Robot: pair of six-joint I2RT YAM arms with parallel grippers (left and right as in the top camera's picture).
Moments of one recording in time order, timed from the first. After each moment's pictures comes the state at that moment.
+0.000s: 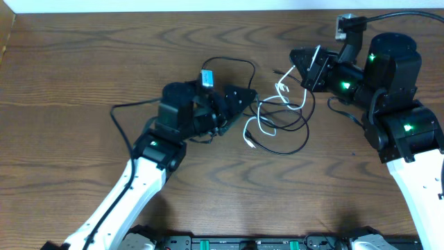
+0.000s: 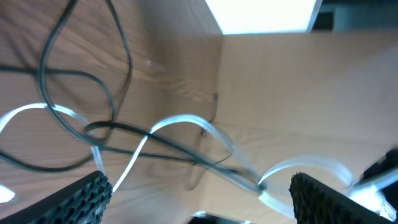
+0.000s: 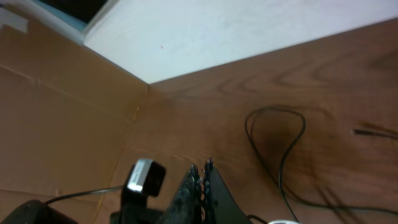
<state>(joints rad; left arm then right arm) -0.43 1.28 0.82 0.08 0.61 -1.35 0.25 1.25 1.35 -0.50 -0.45 0.60</state>
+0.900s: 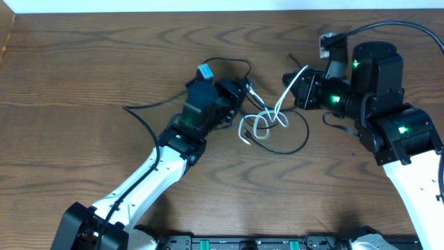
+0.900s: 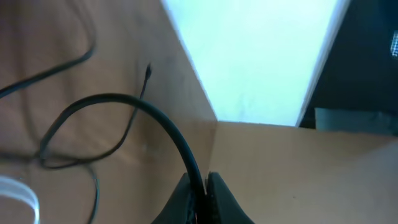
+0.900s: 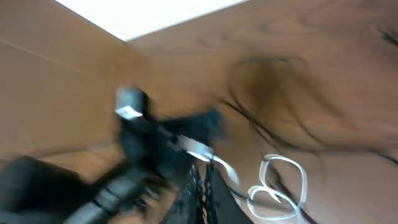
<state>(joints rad) -0.52 1.43 0.82 0.33 0.15 -1.46 0.31 1.25 1.36 -0.72 -0.42 0.51</state>
